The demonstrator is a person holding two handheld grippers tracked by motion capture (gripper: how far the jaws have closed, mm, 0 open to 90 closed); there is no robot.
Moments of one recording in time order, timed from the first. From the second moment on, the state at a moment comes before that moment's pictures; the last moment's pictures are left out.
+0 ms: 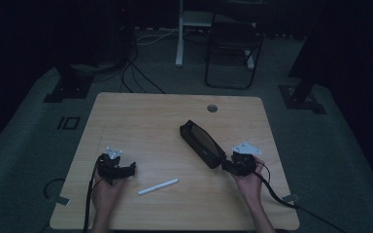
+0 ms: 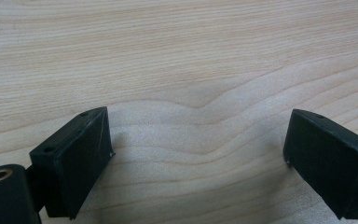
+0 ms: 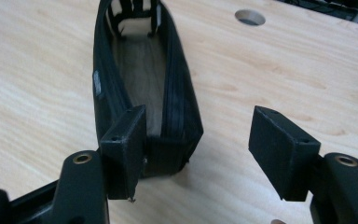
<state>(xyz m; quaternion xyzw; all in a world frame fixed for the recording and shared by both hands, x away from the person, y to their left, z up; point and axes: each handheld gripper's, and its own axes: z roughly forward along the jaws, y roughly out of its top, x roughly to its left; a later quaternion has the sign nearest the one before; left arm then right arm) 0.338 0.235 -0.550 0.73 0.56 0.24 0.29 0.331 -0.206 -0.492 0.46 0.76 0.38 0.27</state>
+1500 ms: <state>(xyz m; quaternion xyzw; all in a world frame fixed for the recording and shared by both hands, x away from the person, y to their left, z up) 0.338 0.235 -0.550 0.73 0.56 0.24 0.29 0.374 -0.172 -0.475 0.36 0.80 0.43 0.21</state>
